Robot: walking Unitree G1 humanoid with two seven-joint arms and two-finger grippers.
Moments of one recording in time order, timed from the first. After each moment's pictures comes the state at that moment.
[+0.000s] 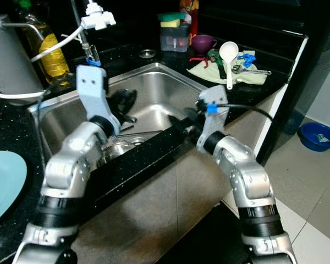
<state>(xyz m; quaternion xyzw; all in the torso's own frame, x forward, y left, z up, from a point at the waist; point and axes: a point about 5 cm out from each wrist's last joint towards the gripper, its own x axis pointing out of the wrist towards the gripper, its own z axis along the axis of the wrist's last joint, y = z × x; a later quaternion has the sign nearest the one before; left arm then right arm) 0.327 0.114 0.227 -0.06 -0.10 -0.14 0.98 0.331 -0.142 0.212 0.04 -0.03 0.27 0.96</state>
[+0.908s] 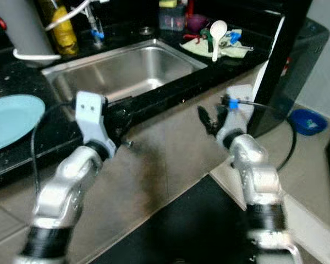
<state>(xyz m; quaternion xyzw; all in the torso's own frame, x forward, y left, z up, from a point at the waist) 0.300 0.138 0.167 -0.02 -0.02 -0.11 0.99 0.332 -0.190 0.162 0.02 0.02 0.13 0.99</state>
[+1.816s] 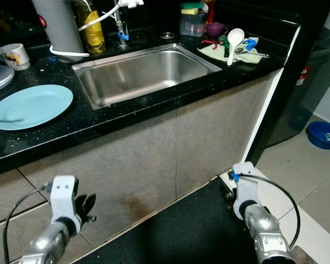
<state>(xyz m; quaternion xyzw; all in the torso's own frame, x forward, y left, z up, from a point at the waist) 0.231 0.213 0.020 -0.03 0.20 0.02 0.98 0.268 -0.232 0.033 -0.05 0.22 0.06 0.97</state>
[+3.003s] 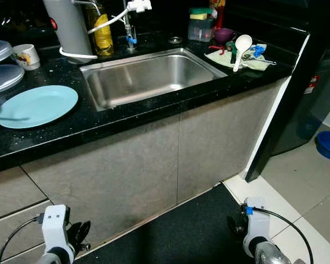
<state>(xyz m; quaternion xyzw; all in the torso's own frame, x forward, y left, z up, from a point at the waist) 0.189 0.220 -0.014 -0.08 0.22 0.01 0.97 0.207 -0.256 -0.018 0.03 0.27 0.03 0.96</state>
